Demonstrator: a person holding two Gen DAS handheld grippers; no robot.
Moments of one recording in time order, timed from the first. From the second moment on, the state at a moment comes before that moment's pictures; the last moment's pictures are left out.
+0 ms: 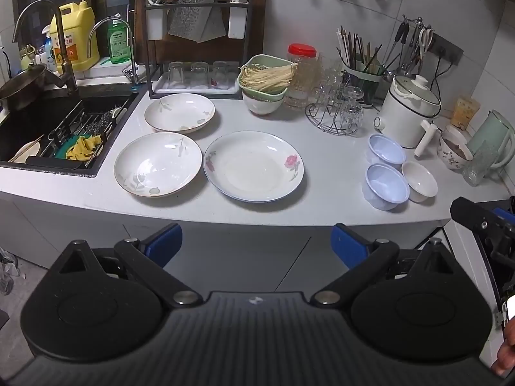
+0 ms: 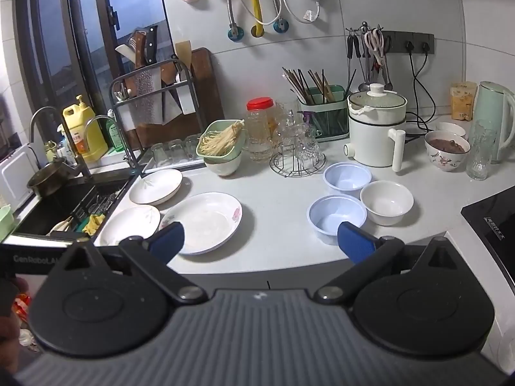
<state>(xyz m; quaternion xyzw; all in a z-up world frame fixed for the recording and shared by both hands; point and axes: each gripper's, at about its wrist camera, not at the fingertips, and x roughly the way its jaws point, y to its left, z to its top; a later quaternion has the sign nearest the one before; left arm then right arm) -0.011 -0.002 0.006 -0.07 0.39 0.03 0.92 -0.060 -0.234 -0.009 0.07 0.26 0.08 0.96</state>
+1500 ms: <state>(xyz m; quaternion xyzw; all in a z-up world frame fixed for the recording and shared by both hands) -0.013 -0.008 0.004 -0.07 0.39 0.03 0.92 -0.065 -0.235 -0.013 0.07 0.26 0.08 0.96</state>
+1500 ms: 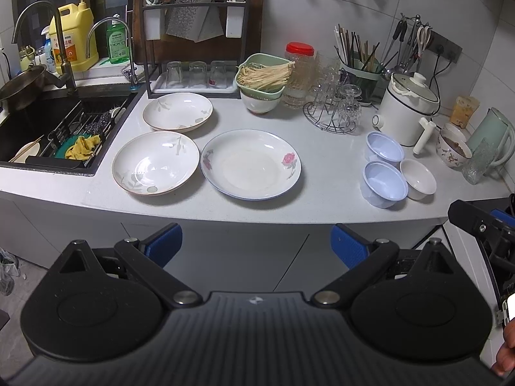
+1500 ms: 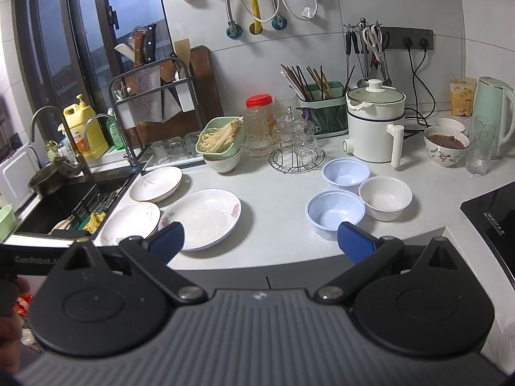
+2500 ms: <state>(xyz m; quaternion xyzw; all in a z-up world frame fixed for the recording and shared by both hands) 0.015 -0.008 -0.004 -0.06 0.40 0.01 0.91 -0.051 -0.231 -0.020 0.09 0.27 0.09 0.95</state>
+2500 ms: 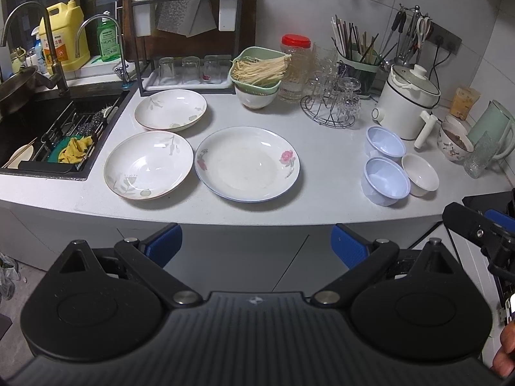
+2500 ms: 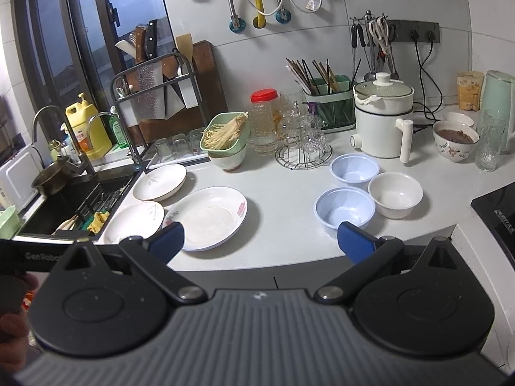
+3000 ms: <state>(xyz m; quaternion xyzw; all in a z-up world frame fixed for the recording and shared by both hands) 0.059 0.020 -0.021 -0.06 0.41 -0.01 0.91 -0.025 -0.214 -0.027 0.09 0.29 0.07 0.95</state>
